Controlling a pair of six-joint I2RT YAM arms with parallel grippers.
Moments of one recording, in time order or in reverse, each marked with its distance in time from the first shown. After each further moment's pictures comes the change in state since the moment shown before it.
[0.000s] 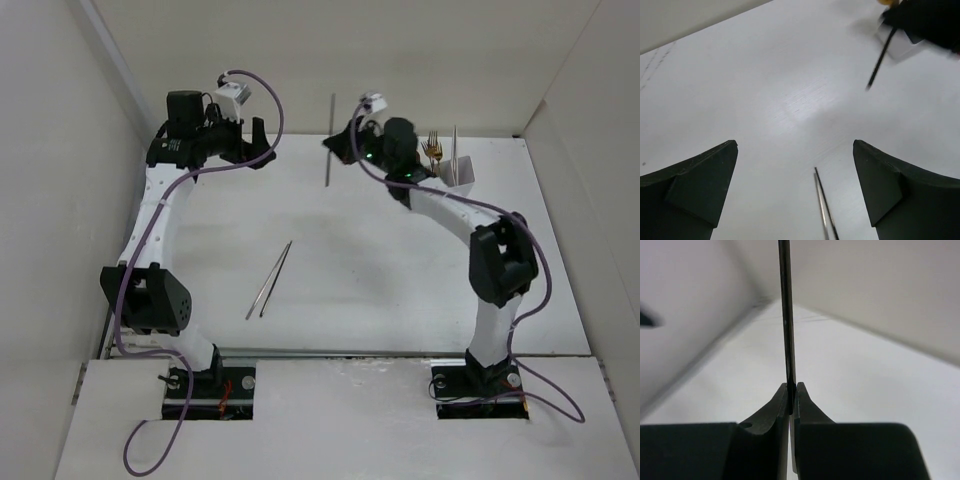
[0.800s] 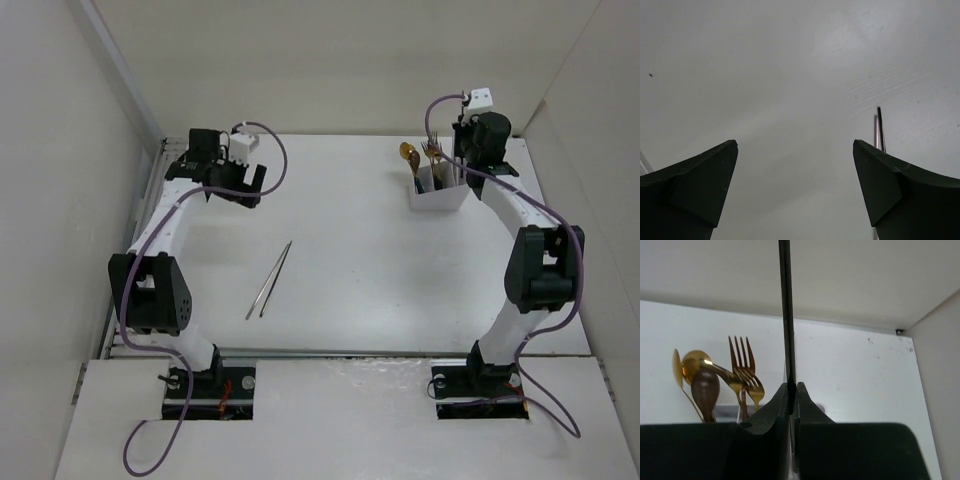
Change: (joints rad) left arm -0.009 0.001 -0.271 -0.012 -0.342 0.198; right arm -0.488 -0.156 -0.133 -0.250 0.431 -0.535
